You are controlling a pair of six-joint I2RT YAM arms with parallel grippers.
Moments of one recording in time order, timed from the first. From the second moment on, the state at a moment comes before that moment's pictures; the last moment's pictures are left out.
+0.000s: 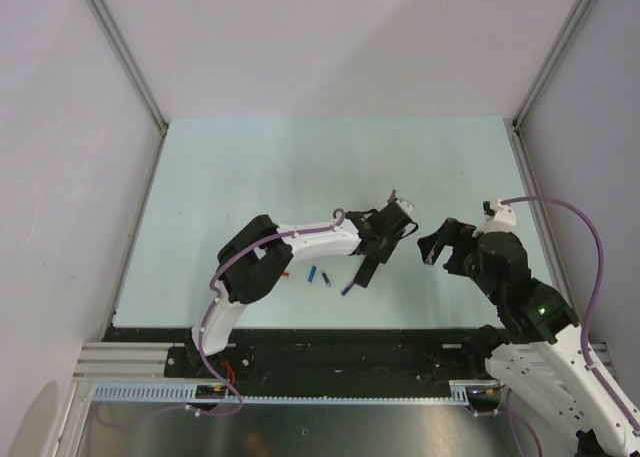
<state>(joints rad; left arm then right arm) -1.02 2.15 1.57 -0.44 -0.23 -0.34 0.56 0.53 0.76 -0.69 0.24 0.64</state>
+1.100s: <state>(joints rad) -0.61 1.19 0.70 0.65 0.47 -0.92 0.56 0.68 0.67 -0.04 -0.32 0.81</state>
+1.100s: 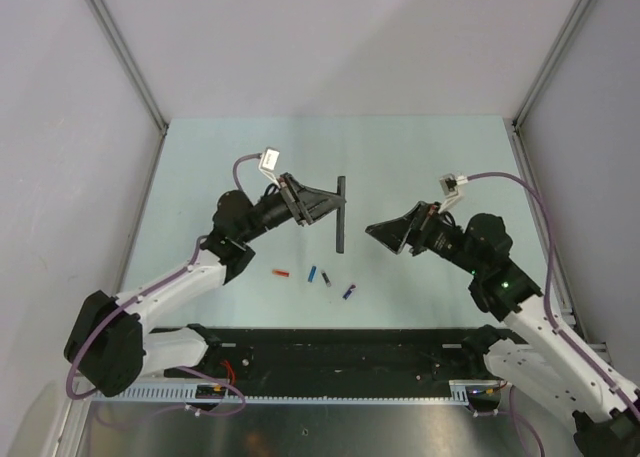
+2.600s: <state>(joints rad) -0.59 1.18 0.64 0.98 0.52 -1.10 0.76 0.96 0.64 0.44 -0.49 0.90</state>
